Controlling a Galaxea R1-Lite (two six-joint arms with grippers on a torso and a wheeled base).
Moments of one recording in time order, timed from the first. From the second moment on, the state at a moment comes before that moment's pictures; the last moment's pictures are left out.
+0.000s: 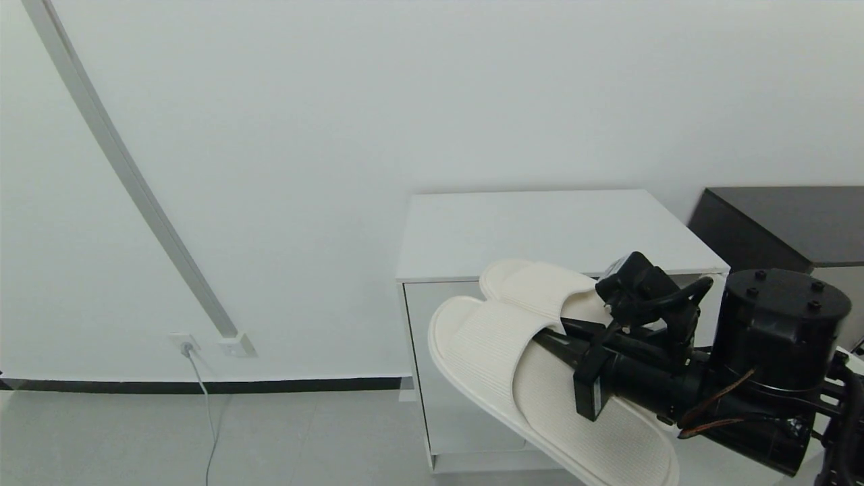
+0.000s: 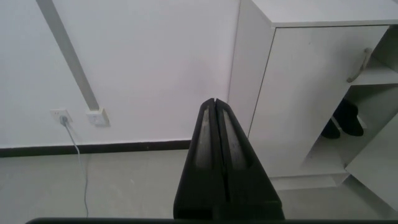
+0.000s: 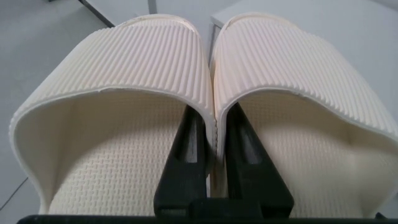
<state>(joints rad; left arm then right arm) 0.00 0.00 0.00 0.00 0.02 0.01 0.78 1.62 -0.56 -0.95 0.02 -0.15</state>
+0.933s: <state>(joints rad) 0.00 0.00 0.00 0.00 0.01 0.01 0.78 1.64 -0.56 -0.95 0.02 -0.15</state>
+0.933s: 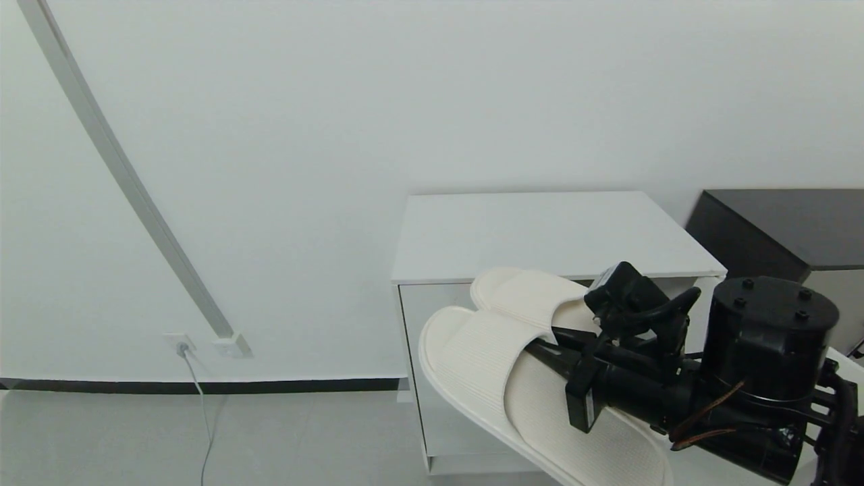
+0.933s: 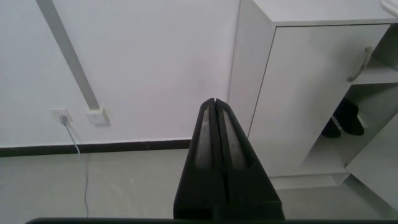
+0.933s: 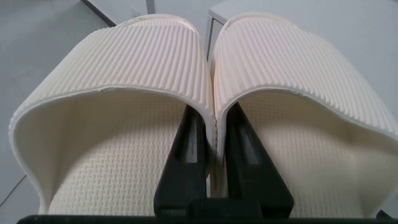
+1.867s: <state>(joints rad) 0.00 0.00 0.00 0.00 0.01 0.01 0.77 1.64 -0.54 -0.95 0.02 -0.13</state>
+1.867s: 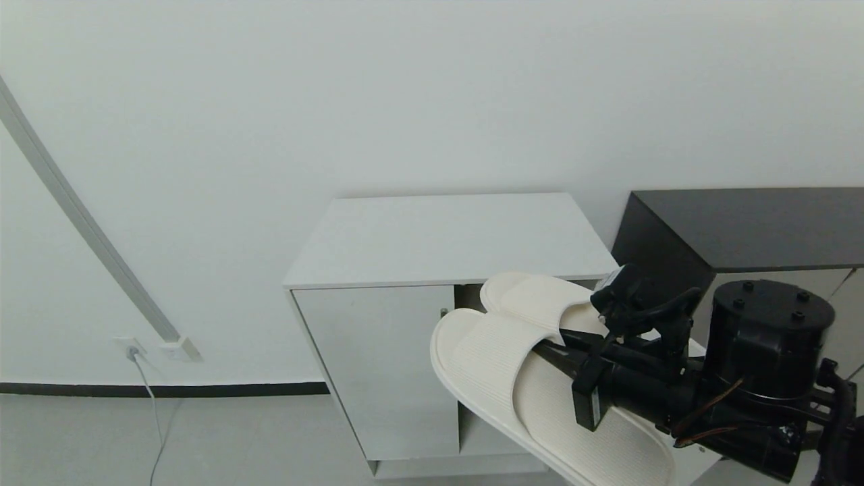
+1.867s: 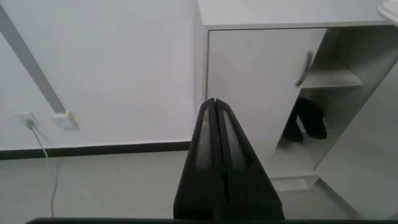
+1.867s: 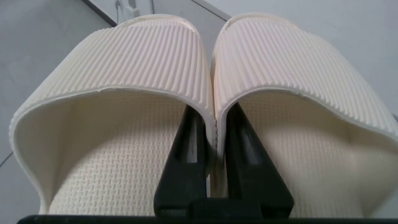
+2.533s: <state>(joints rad) 0.00 0.00 0.00 0.00 0.01 0.01 0.77 1.64 -0.53 -0.95 0.02 -0.11</state>
